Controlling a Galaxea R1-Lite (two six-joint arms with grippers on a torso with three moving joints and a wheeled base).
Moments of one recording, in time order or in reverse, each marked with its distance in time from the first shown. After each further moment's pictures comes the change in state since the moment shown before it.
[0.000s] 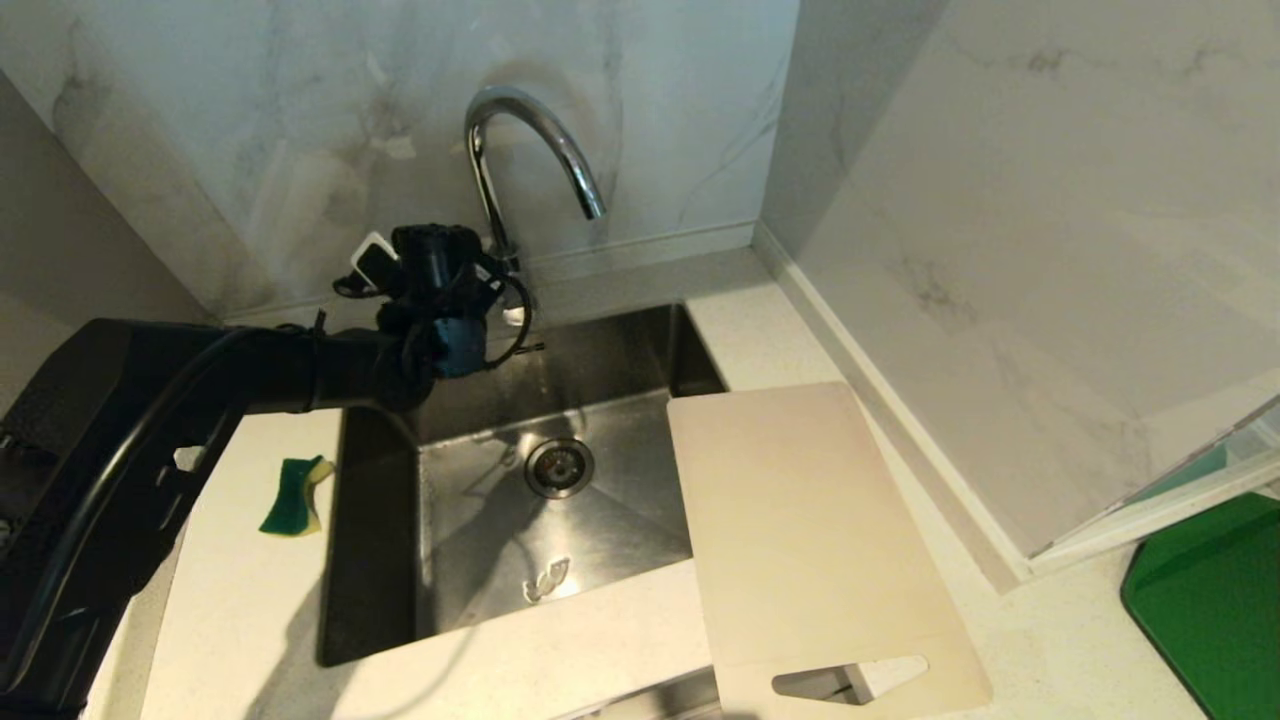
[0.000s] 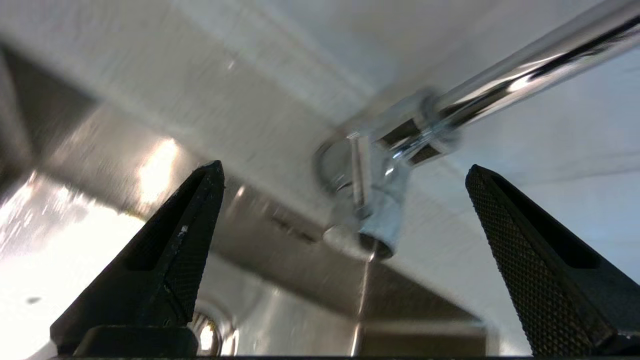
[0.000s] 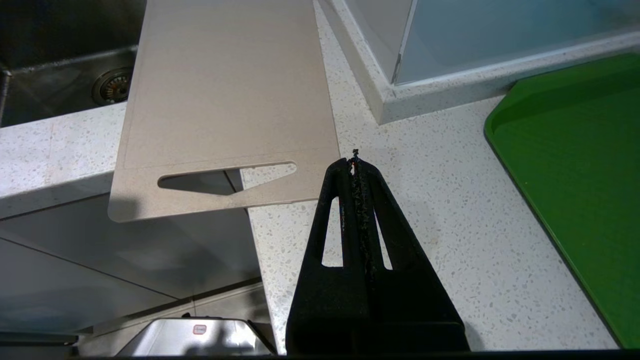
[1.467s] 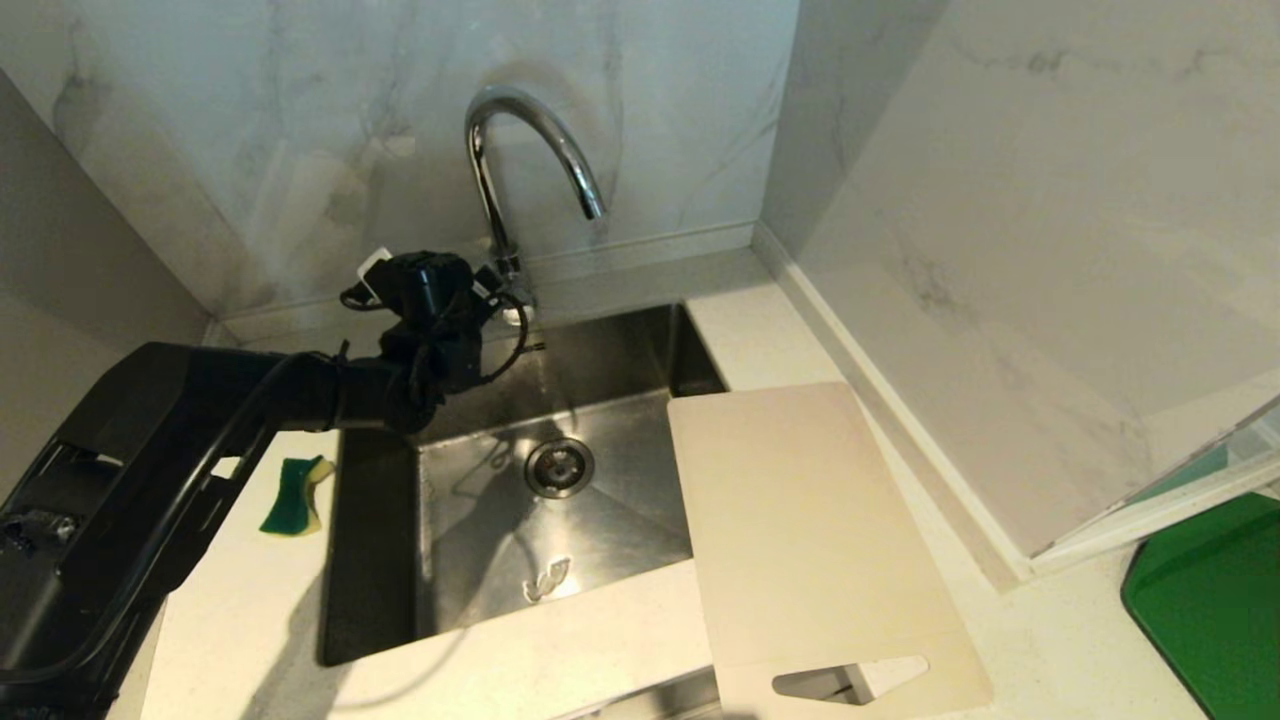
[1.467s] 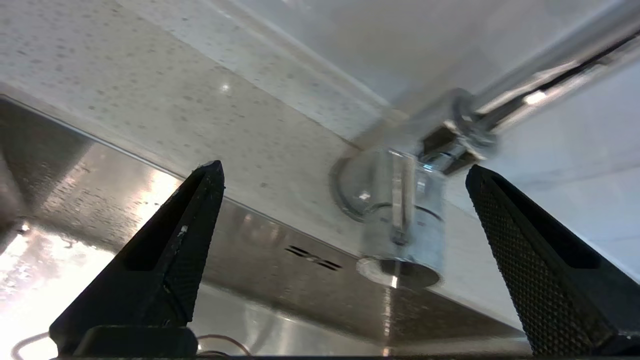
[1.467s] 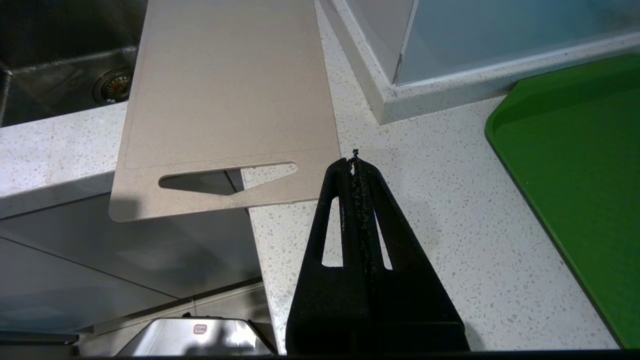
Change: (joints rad) left arm 0.046 0.080 0.000 -0.154 -0.073 0.115; right arm 0.000 0.000 0.000 0.000 0.000 0.000
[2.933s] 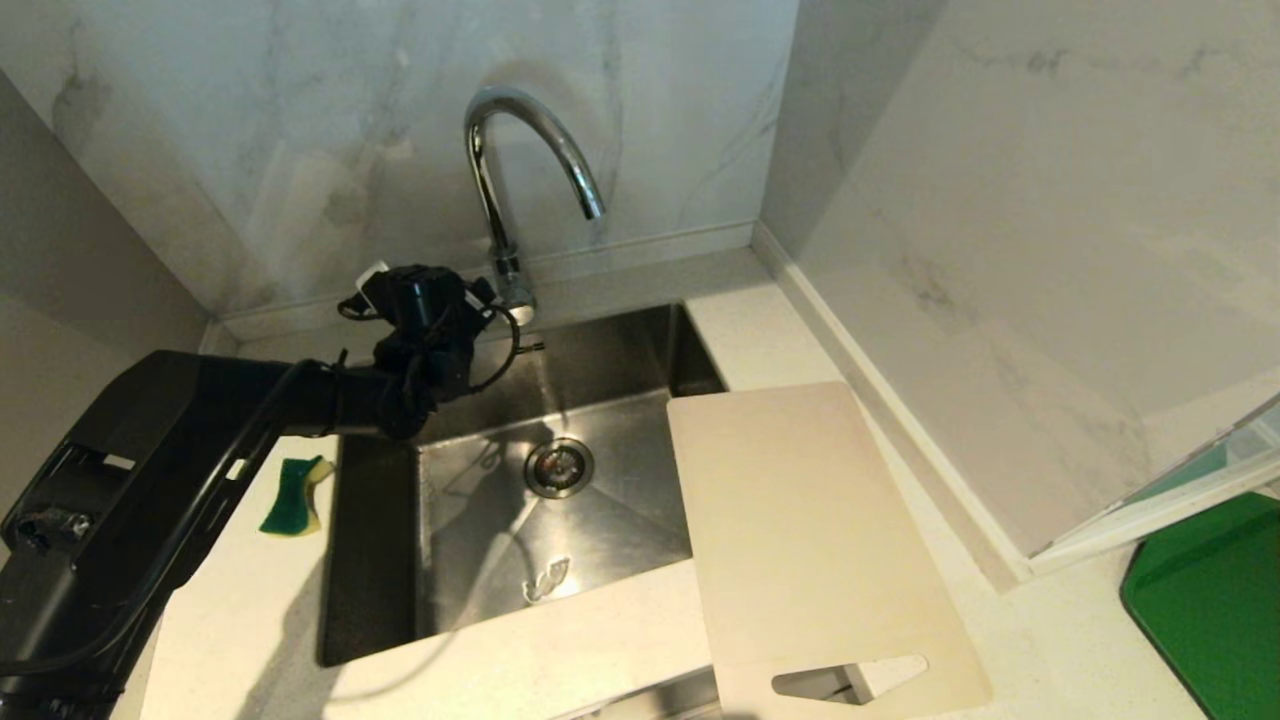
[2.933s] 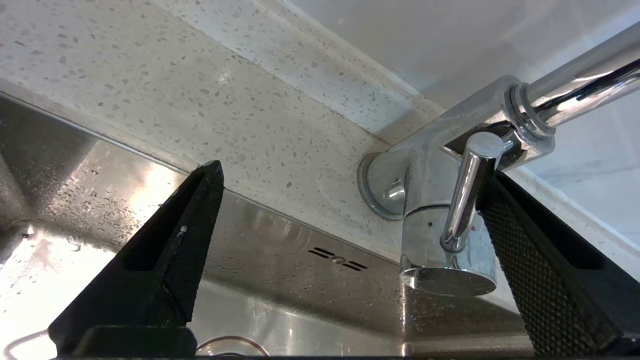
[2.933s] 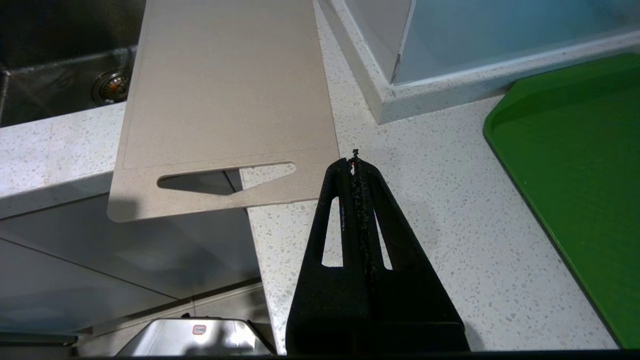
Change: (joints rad) left arm 0.044 0.032 0.000 0.000 -0.060 -0.007; right arm 0.000 0.000 0.000 0.000 0.000 0.000
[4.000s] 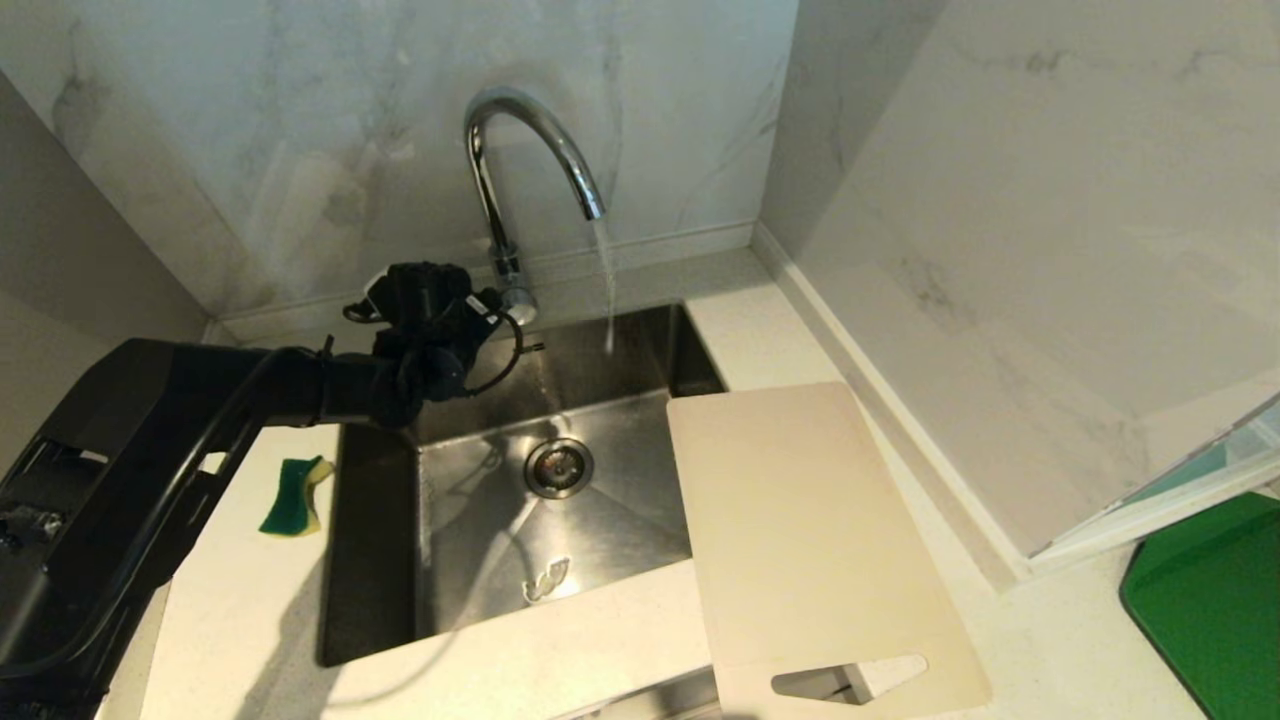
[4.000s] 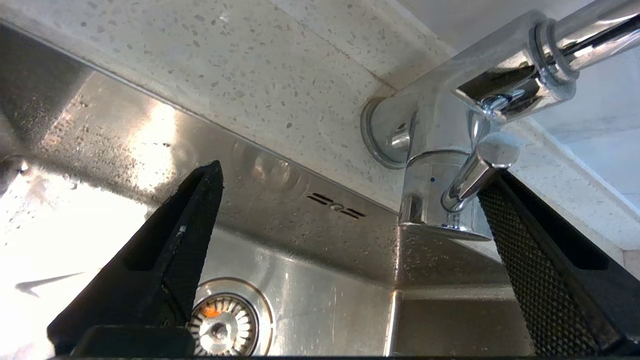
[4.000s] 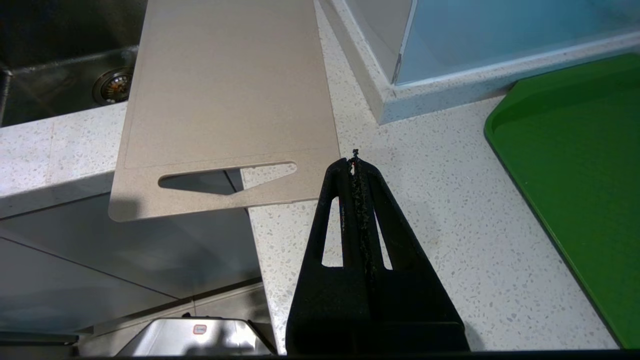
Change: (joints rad) left arm -0.002 -0.037 0.001 0.198 -0.060 -0.110; right arm 0.000 0.000 0.000 0.000 0.000 0.000
